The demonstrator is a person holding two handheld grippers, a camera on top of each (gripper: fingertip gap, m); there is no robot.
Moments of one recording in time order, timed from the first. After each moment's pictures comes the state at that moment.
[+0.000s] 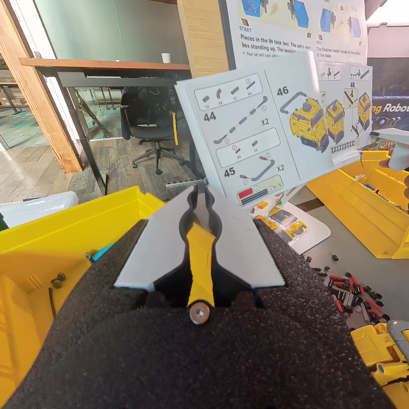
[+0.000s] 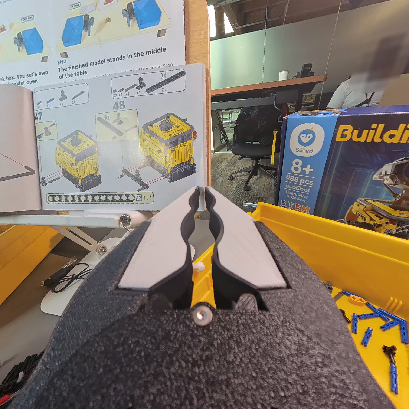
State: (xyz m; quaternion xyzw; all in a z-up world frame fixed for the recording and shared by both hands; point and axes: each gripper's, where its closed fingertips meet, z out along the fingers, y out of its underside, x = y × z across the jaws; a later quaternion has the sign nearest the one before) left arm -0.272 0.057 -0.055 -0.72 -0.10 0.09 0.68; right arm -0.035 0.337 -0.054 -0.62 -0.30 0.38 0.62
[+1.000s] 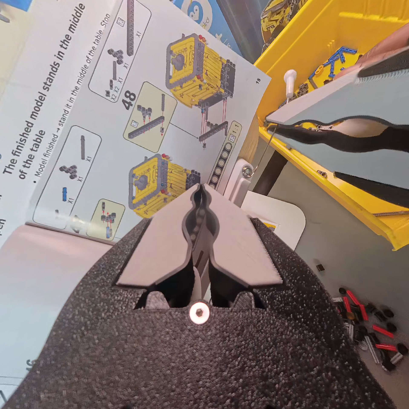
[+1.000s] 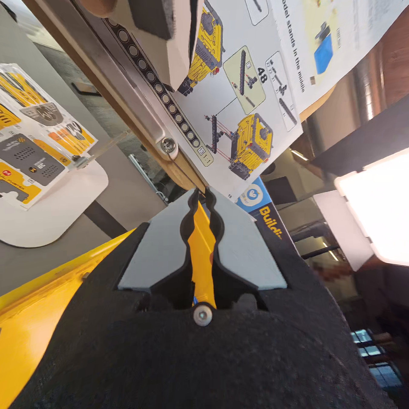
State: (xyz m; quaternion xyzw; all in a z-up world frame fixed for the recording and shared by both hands) left arm -0.104 0.257 -0.056 -0.83 0.24 0.24 0.45; right arm -0.041 0.301 -0.072 -0.44 -0.55 -0.09 0.70
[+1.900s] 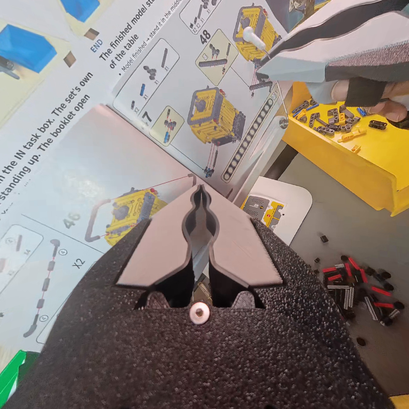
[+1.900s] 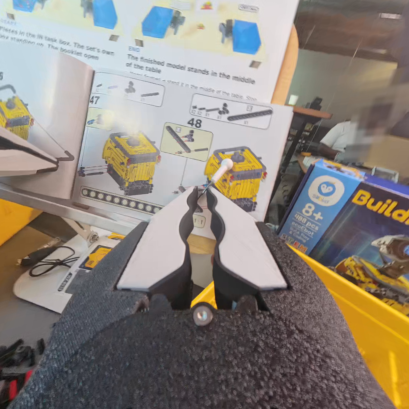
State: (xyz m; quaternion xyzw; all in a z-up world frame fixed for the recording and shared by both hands) left arm -0.156 0.189 -0.044 -0.81 0.17 0.20 0.52; right arm -0.077 0.297 -0.032 -0.57 -0.40 0.30 0.65
